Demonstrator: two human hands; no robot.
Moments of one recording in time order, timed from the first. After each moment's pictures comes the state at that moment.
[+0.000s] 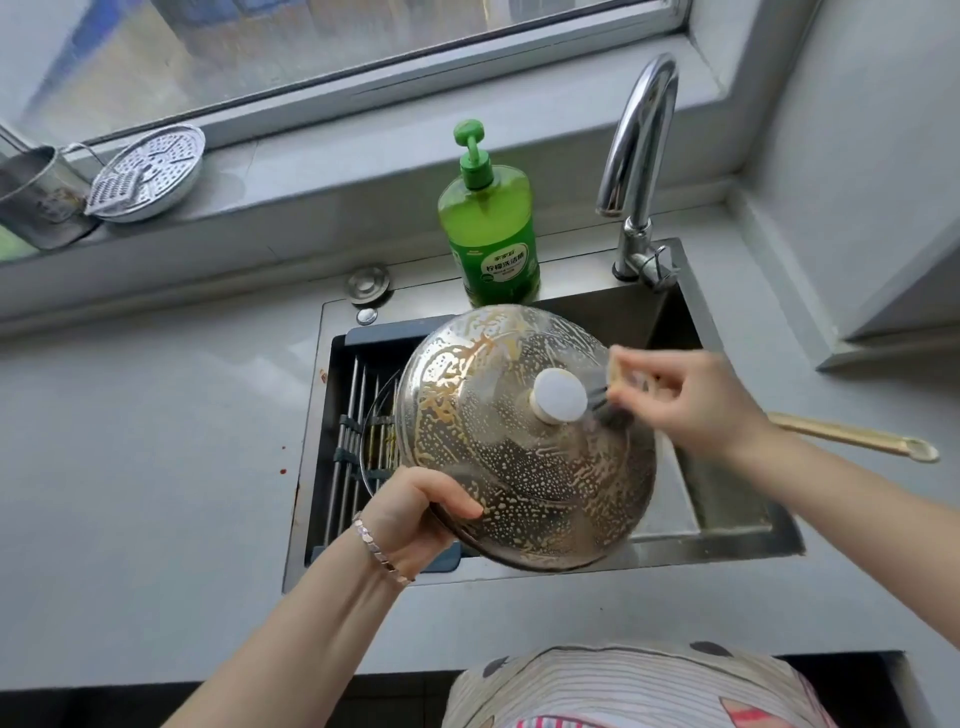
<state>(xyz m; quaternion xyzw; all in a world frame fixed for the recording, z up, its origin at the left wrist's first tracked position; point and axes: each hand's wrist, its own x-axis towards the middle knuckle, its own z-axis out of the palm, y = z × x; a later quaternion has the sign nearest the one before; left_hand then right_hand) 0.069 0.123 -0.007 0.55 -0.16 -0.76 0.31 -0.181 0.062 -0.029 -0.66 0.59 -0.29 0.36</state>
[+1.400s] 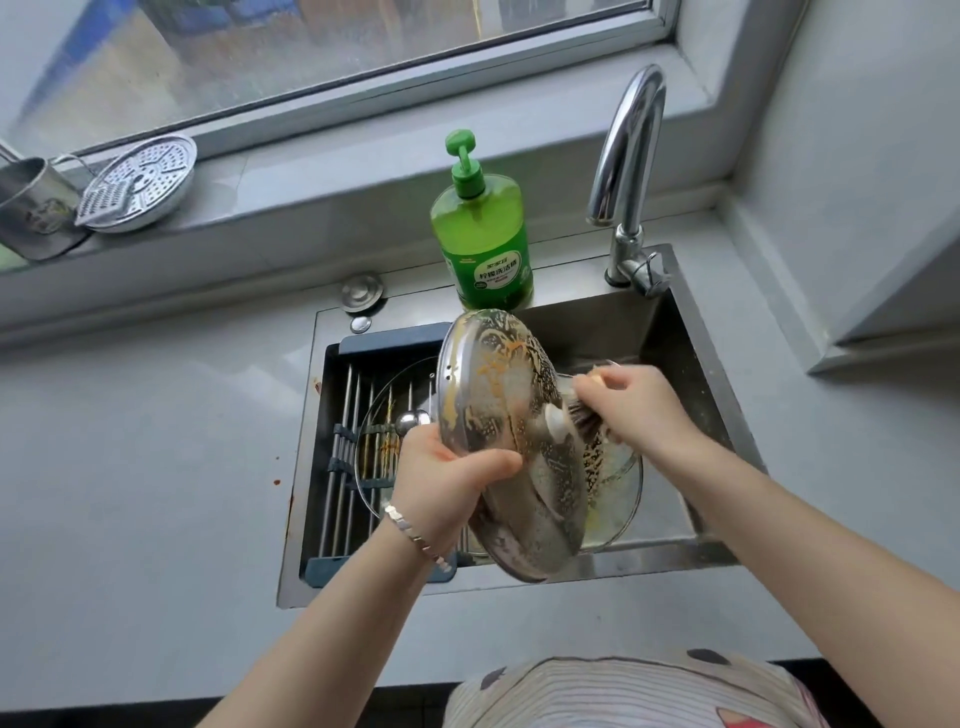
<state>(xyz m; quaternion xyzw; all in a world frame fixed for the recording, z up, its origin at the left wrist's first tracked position) 0.034 0.113 0.013 0.61 -0.41 -0.54 0.41 -0.138 0.054 -0.034 -0.50 0.67 -0.27 0.47</state>
